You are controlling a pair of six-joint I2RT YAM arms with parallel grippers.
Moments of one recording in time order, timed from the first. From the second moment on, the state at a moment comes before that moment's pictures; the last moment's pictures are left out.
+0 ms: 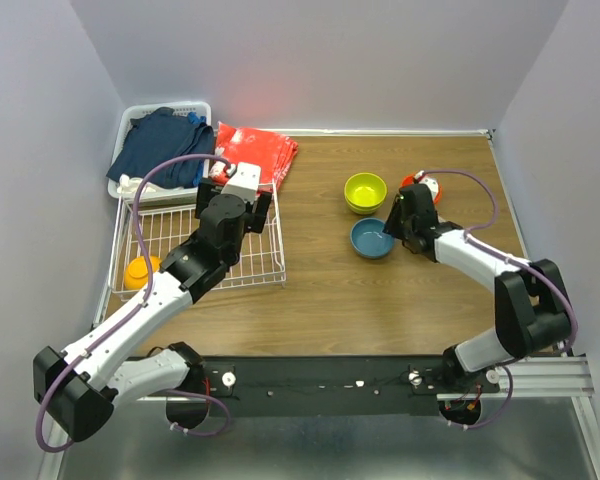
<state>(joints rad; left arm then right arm) -0.66 1.02 0.91 -0.17 -0.62 0.08 0.34 1.52 0.84 -0.08 0.26 0.51</state>
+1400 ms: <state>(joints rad) 0.02 1.07 0.79 -0.62 -0.56 -0.45 0.41 1.08 0.72 0.03 -0.05 0.41</state>
